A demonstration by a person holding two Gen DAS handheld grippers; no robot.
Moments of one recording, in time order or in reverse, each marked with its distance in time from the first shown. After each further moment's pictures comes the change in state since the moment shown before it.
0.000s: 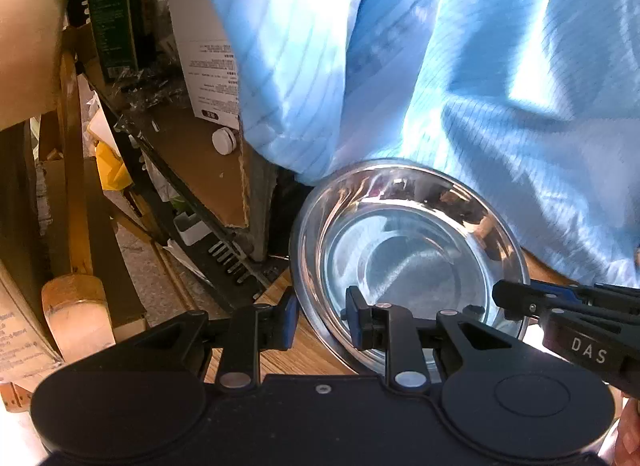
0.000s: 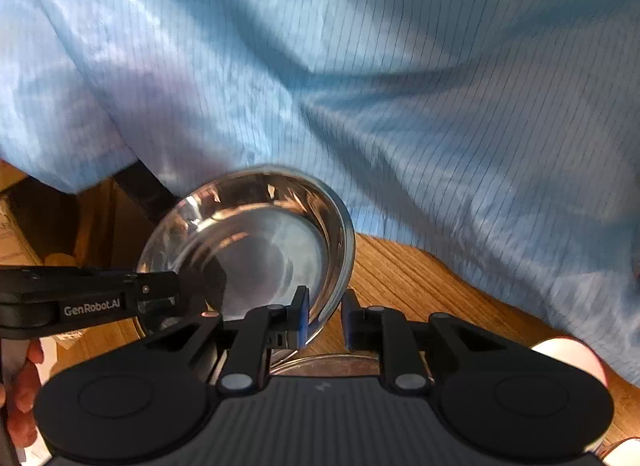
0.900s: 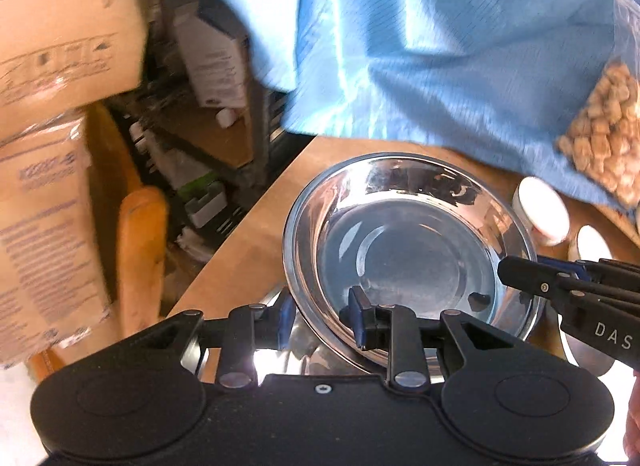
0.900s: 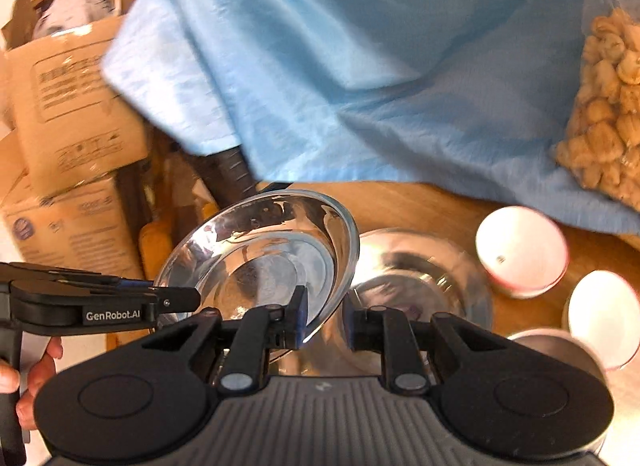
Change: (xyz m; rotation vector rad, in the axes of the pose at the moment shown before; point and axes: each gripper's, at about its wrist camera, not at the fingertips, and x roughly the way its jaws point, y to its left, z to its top) left arm -0.105 0.000 -0.082 0.174 0.009 0.000; right arm -0.111 0.033 -0.105 0.070 -0.129 0.081
